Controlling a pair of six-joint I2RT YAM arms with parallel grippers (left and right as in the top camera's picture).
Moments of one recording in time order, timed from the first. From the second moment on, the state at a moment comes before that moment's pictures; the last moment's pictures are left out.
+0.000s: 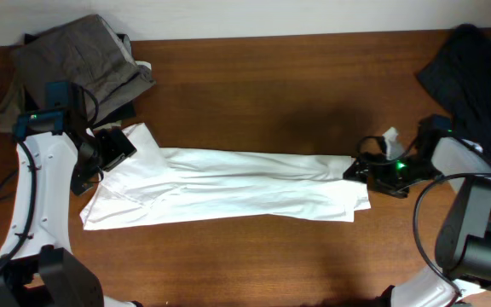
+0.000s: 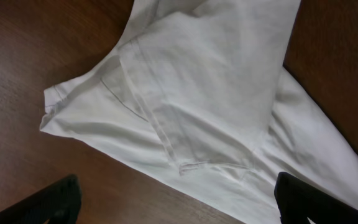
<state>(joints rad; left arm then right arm) 0.18 1.65 1.43 -1.20 0.02 -0.49 -0.30 1.84 1.08 -0.88 -0.59 -0.17</state>
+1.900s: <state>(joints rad) 0.18 1.65 1.43 -1.20 0.03 -0.49 -0.12 1.88 1.51 -1.23 -0.10 0.23</state>
